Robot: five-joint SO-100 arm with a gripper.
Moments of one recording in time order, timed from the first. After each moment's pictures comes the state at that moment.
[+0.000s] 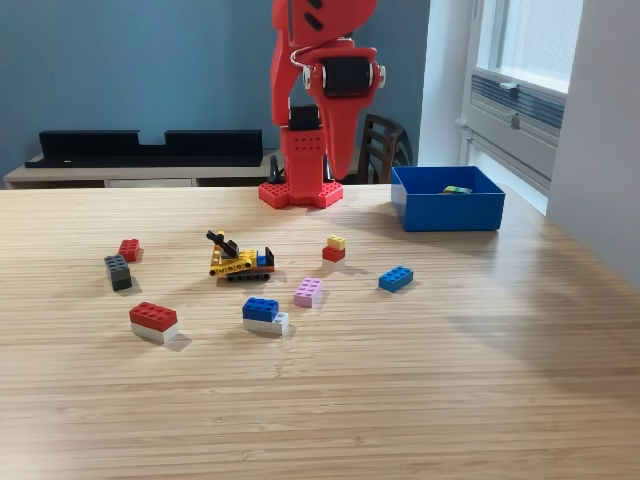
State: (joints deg) arm -6.3 77.9 54.6 95.4 3.3
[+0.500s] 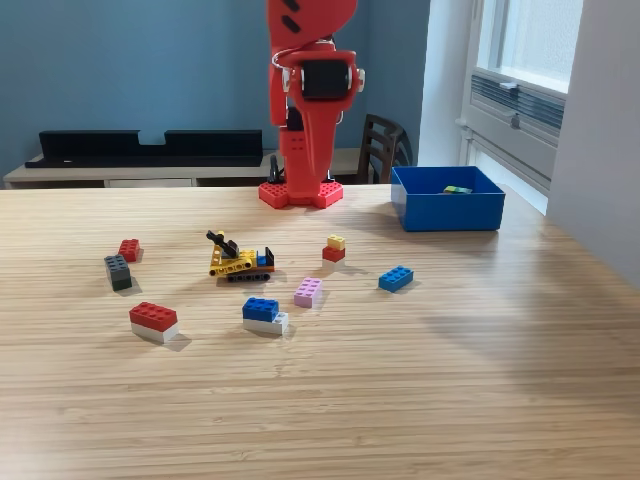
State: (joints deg) arm -1.2 77.9 55.8 95.4 -0.4
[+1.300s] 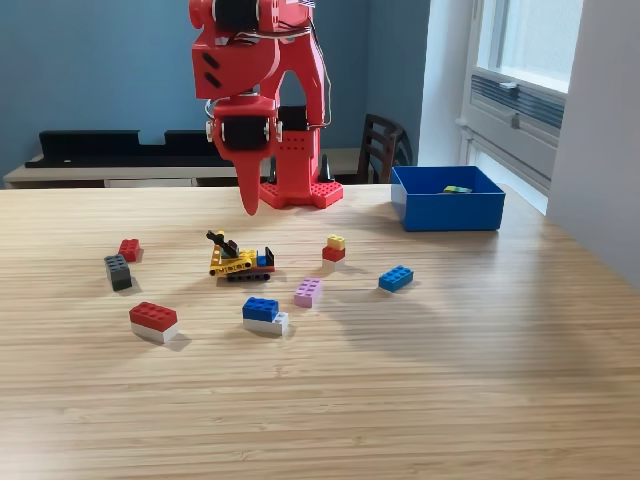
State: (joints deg) arm 13.7 90.4 88.2 79.0 -13.4
